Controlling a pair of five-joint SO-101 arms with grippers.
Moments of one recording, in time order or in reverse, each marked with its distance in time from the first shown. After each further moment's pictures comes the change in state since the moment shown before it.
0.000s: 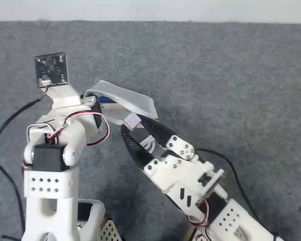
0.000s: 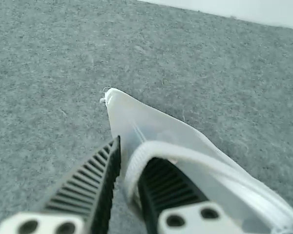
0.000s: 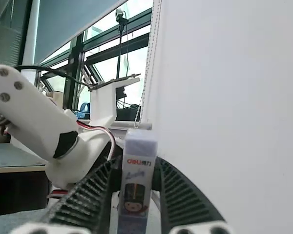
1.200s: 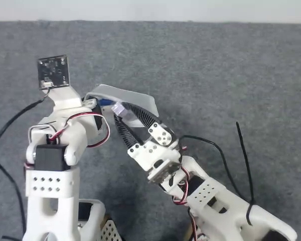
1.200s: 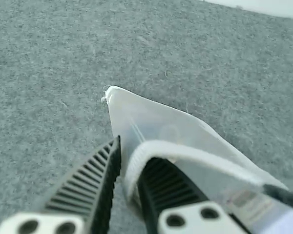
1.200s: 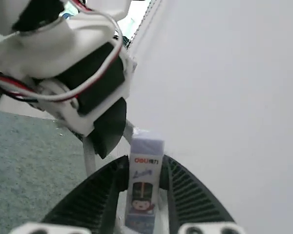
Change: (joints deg) left arm -0.3 -0.5 2.2 0.0 0.0; right arm 4.0 43.0 -6.8 -24.0 22.3
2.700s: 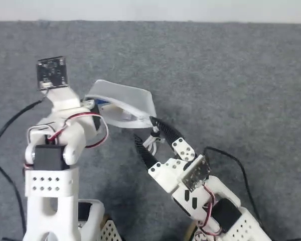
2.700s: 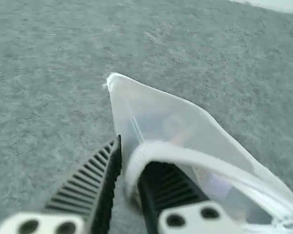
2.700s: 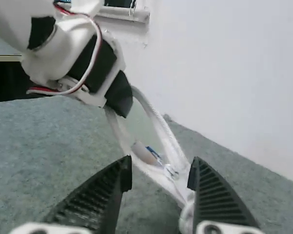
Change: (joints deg) left arm -1.7 0.0 1.0 0.0 0.0; right arm -1.4 -64.7 4.0 74.2 -18.6
